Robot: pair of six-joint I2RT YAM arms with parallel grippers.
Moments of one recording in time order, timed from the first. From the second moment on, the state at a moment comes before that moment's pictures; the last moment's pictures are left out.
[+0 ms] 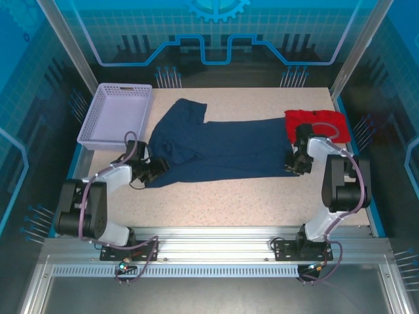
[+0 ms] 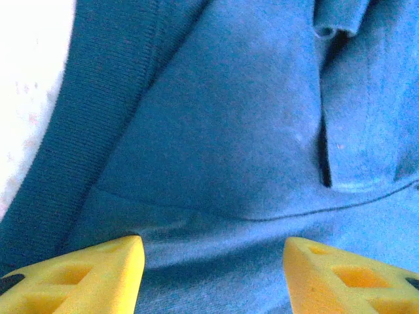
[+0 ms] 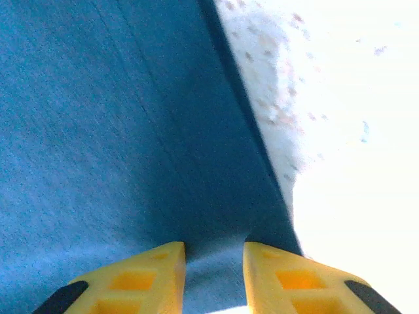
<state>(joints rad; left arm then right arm) -0.06 1.43 0.63 -0.27 0.28 -0.62 -0.05 1.68 1.01 -0.75 0.01 0.30</state>
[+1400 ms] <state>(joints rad) -0.23 1.81 1.05 -0.26 0.24 -0.58 0.20 1.57 1.03 -0.62 0.05 0.24</state>
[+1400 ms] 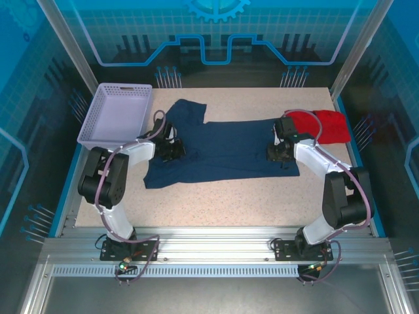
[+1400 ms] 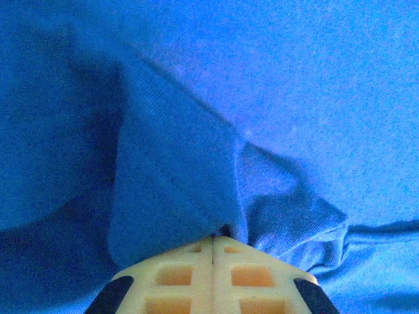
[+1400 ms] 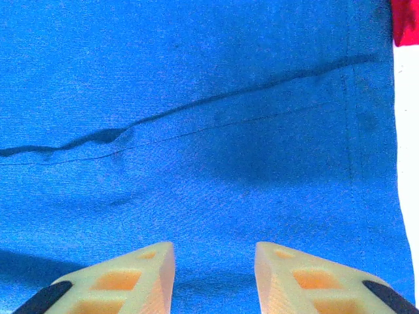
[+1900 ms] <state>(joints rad) -0.23 2.02 1.45 -0.33 0.24 -0.53 0.20 1.57 1.03 -0.62 0.06 0.24</state>
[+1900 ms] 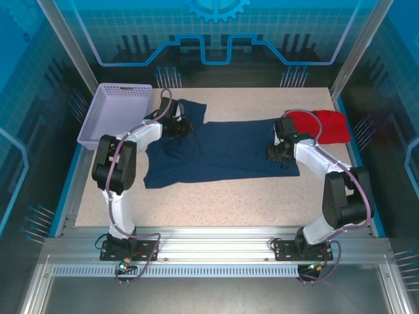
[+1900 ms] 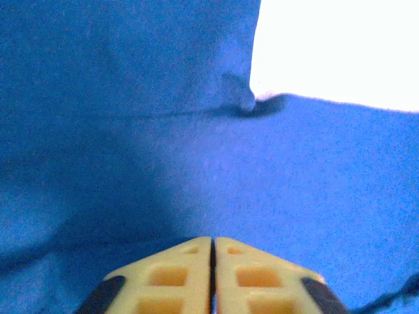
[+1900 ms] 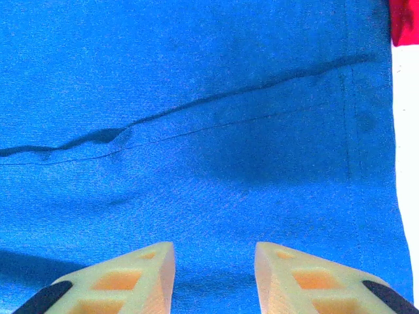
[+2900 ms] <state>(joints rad) -0.17 1.95 1.23 -0.39 0.07 -0.44 0.20 1.56 1.03 -0.62 0.05 0.24</state>
